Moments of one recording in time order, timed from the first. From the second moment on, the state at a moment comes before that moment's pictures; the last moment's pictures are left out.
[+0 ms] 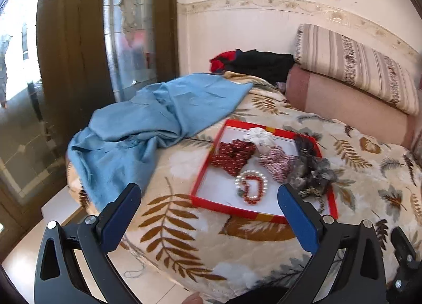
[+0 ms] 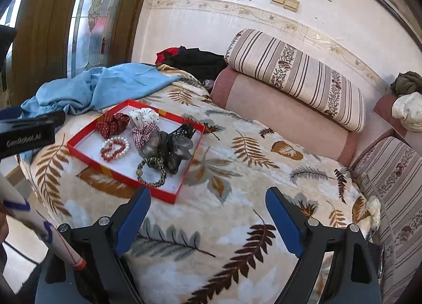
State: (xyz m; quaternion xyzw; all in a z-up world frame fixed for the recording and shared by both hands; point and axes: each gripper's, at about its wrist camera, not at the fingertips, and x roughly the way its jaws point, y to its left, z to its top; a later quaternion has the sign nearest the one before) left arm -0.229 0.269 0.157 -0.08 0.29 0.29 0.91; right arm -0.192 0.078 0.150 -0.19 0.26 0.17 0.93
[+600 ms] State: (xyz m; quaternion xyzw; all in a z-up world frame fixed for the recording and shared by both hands) left arm -0.211 0.238 0.139 0.03 0.36 0.31 0.88; right arm -0.195 0.074 0.145 -0.19 0.26 0.17 0.93
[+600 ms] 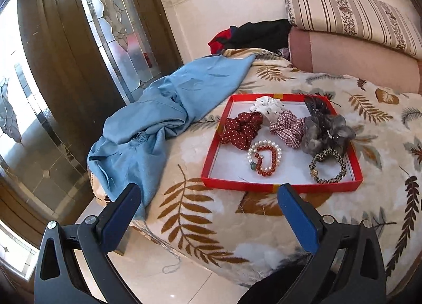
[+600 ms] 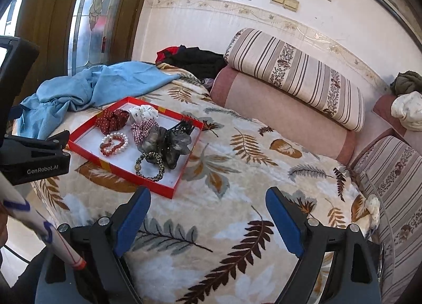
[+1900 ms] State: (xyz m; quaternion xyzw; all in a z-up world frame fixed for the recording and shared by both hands) left arm -0.209 0.252 0.119 0.01 0.38 0.31 0.87; right arm -0.191 0.084 0.128 -0.21 0.29 0.17 0.92
